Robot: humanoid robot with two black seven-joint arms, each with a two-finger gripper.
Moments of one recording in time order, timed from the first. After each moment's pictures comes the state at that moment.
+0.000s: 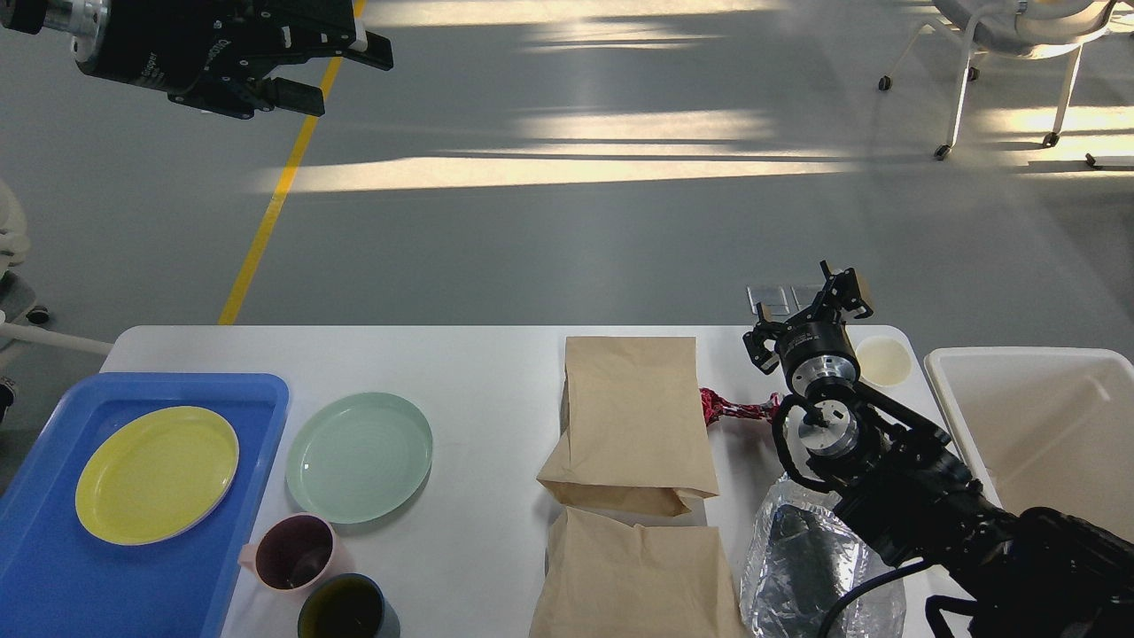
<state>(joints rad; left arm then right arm) -2.38 0.53 1.34 -1.20 0.11 -0.62 -0.57 0.73 -0.02 0.61 0.38 0.26 0.08 0.46</state>
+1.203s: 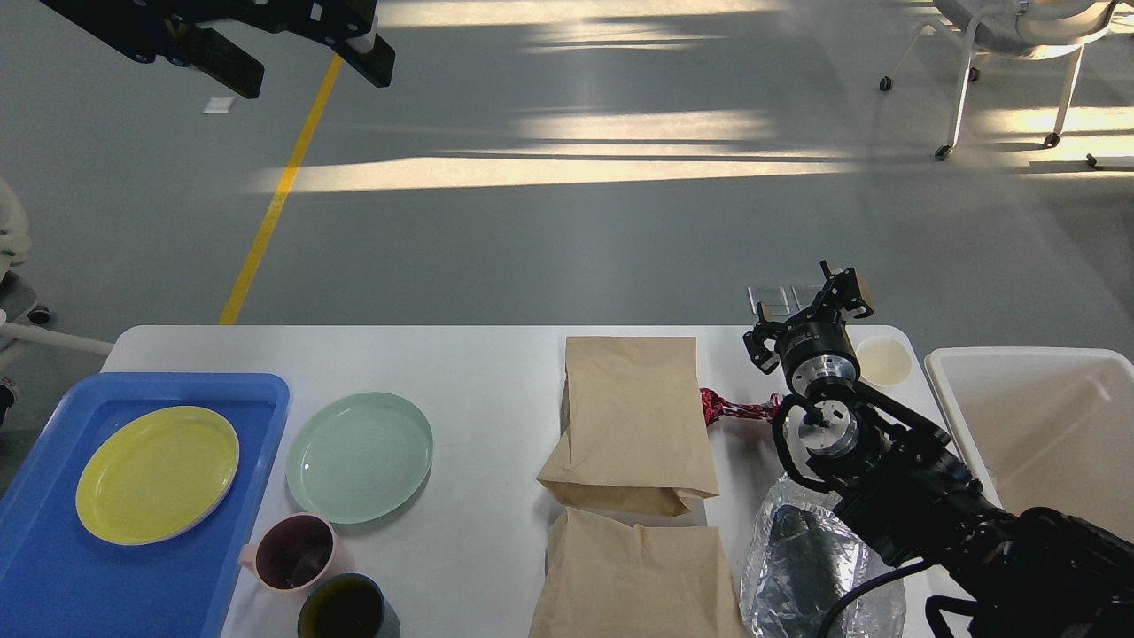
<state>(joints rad) -2.92 0.23 1.60 -1.39 0.12 -0.96 -0.56 0.73 -0.02 0.61 0.38 0.26 0.08 0.46</state>
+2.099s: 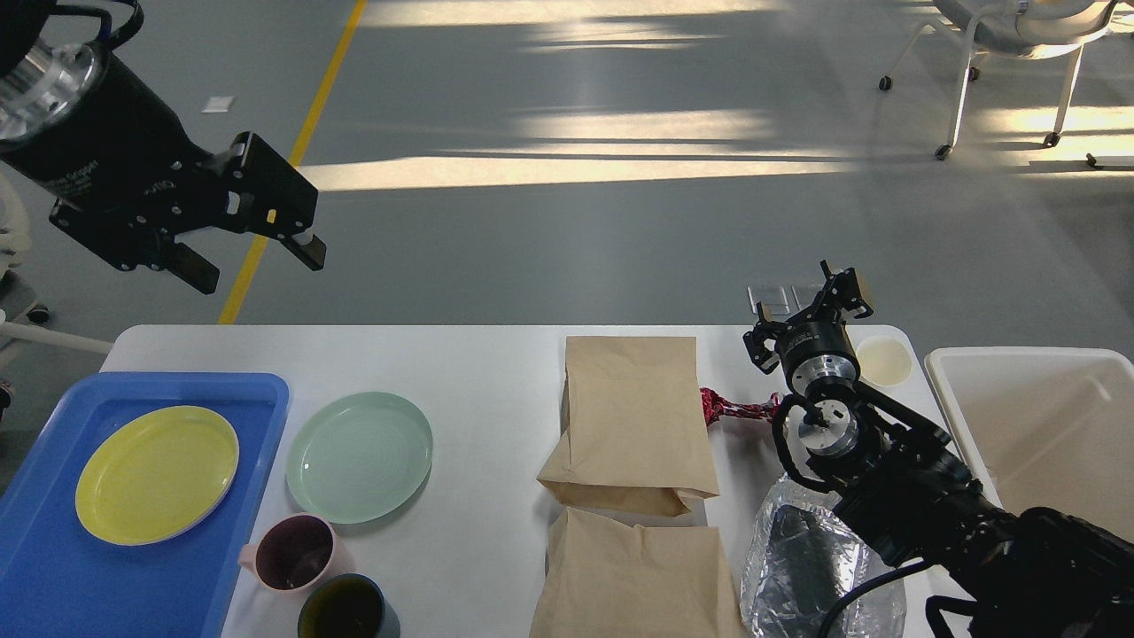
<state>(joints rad) -2.45 0.32 1.64 -1.38 0.11 -0.96 -0.51 0.73 -0.02 0.61 0.38 0.26 0.08 0.46</state>
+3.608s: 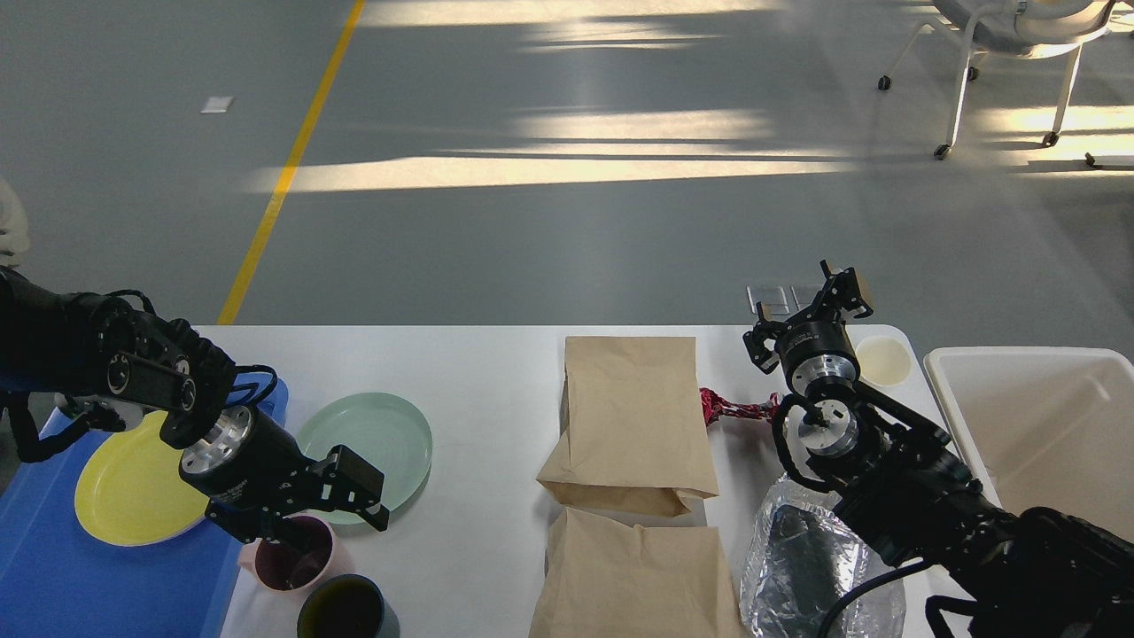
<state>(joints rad) -1.71 0.28 1.43 -1.34 0.11 -0.55 -0.45 0.73 -0.02 0.61 0.38 0.26 0.08 0.46</state>
